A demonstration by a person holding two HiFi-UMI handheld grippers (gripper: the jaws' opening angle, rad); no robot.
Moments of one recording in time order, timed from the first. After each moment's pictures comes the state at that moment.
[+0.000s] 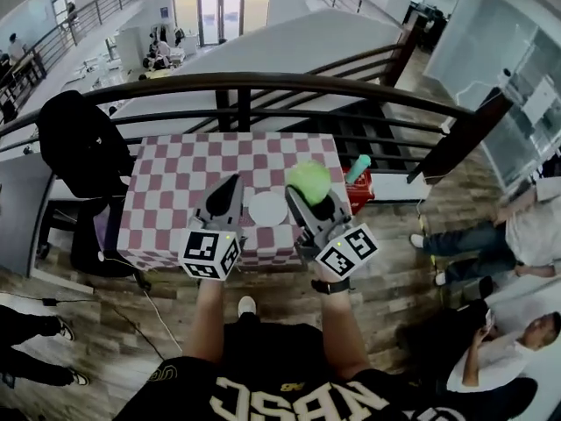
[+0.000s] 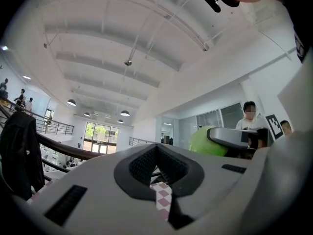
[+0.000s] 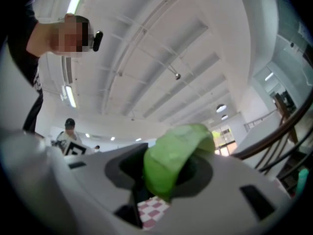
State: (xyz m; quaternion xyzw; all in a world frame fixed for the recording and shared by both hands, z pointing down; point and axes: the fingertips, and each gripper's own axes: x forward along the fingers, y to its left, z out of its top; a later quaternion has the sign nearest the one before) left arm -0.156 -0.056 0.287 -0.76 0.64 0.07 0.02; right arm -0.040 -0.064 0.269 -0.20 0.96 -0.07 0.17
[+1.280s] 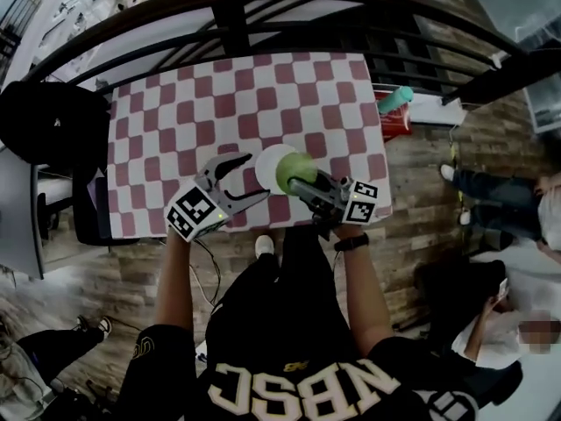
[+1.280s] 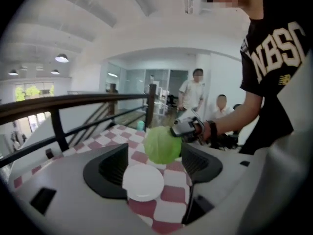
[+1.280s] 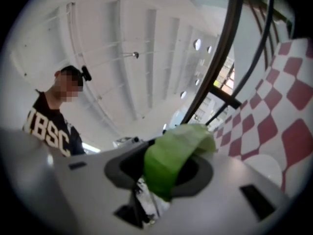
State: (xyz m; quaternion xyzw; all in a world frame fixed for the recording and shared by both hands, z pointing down) left arm -0.144 -0.164 0.525 -0.93 0.31 -0.19 -0.11; right arm -0.092 -0.176 0.537 0.01 0.90 -0.42 0.12
